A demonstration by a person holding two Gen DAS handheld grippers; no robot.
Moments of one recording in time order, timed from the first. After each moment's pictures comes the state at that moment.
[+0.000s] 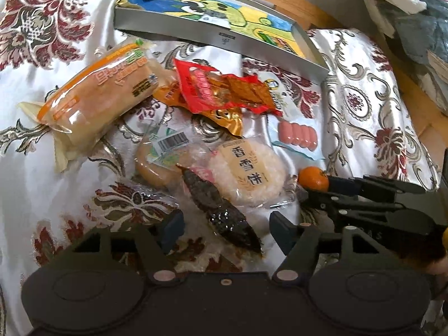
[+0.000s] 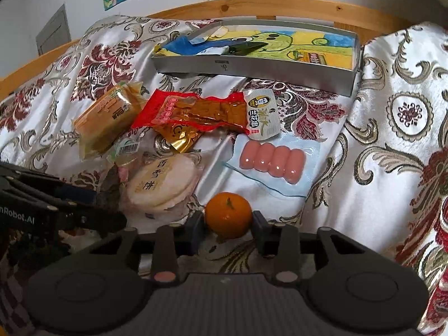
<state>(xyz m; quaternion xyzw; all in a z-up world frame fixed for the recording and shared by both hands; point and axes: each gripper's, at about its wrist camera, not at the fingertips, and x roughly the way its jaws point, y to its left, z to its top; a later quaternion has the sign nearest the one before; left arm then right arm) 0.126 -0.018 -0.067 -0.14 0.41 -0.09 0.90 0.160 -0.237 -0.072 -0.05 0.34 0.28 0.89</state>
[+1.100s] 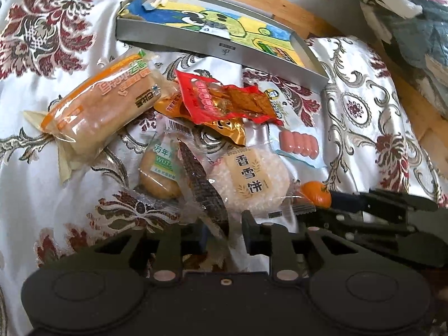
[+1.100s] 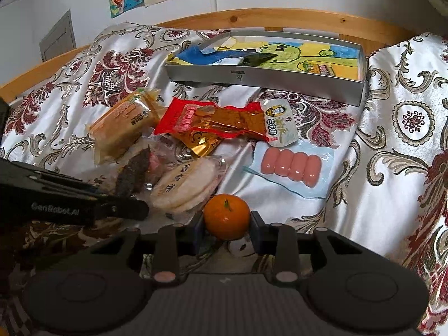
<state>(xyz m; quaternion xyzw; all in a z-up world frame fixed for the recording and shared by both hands) 0.123 -0.017 -0.068 -0.14 0.39 -0.09 0.91 0.137 -0.224 -0.067 -0.05 0.32 0.29 0.90</state>
